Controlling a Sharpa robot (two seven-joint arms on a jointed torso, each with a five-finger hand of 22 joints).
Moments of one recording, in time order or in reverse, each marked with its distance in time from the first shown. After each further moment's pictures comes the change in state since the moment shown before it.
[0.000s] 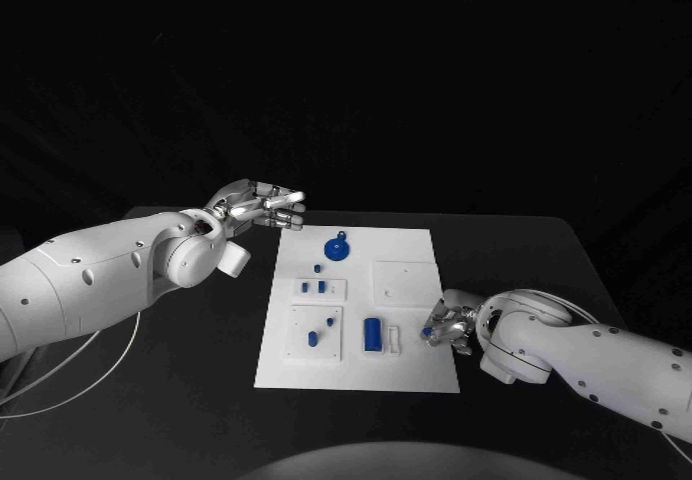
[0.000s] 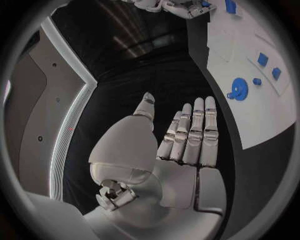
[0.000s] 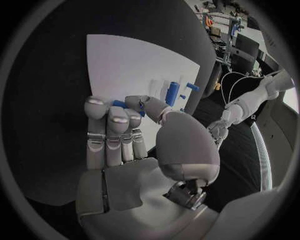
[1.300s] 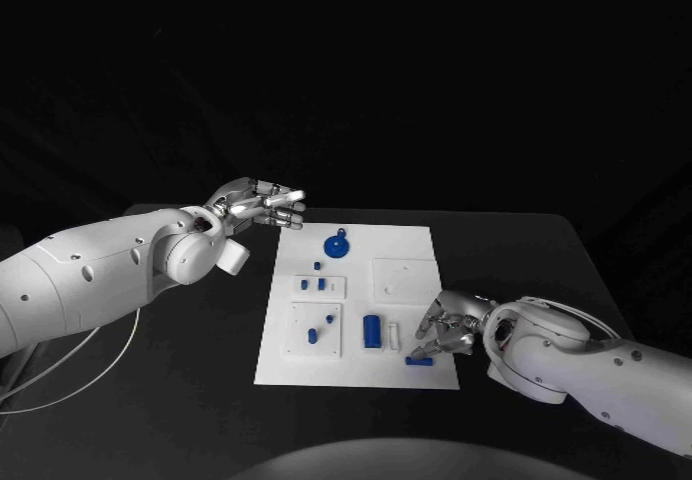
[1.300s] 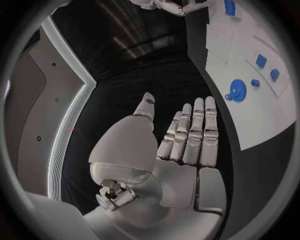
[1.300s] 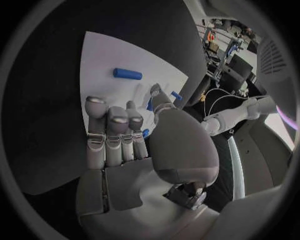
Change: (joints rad) left arm 0.000 -0.005 -0.002 0.000 -0.001 0.011 -0.012; left_hand 0.000 0.000 0.000 0.000 0.000 -0.003 -0.003 0.000 0.000 0.000 0.000 0.000 0.000 0.000 0.000 0.000 0.000 0.000 0.000 0.000 0.000 0.000; right arm -0.043 -0.078 -0.012 0.110 -0.245 -0.037 0.192; right_hand 0.159 -0.023 -0.628 0.316 -0.686 0.070 -0.029 -0.001 0.053 0.014 0.000 0.016 0.004 0.000 0.000 0.000 0.014 -0.015 0.000 0.000 -0.022 0.000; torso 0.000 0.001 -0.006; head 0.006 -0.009
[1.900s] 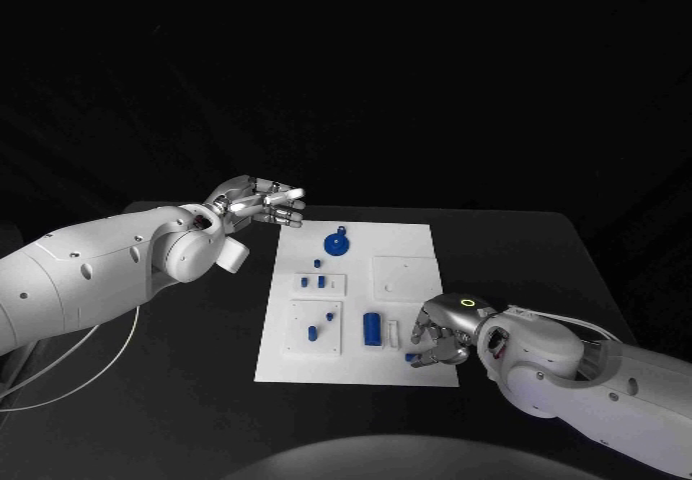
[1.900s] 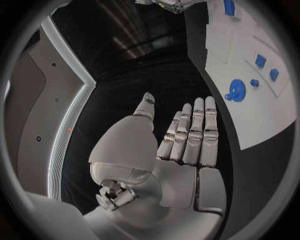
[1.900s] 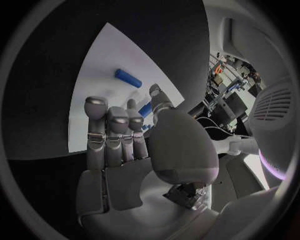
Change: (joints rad) left arm 0.000 0.000 -0.001 0.000 -0.004 0.000 -0.001; left_hand 0.000 0.000 0.003 0.003 0.000 0.000 0.000 0.000 0.000 0.000 0.000 0.000 0.000 0.000 0.000 0.000 0.000 0.000 0.000 0.000 0.000 0.000; right arm -0.016 0.004 -0.022 0.043 -0.337 0.016 0.055; right_hand 0.011 0.011 0.013 -0.003 0.130 0.043 -0.011 0.000 0.007 0.011 -0.004 0.004 -0.002 0.000 0.000 0.000 0.000 0.000 0.000 0.000 0.022 0.000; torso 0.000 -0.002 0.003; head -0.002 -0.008
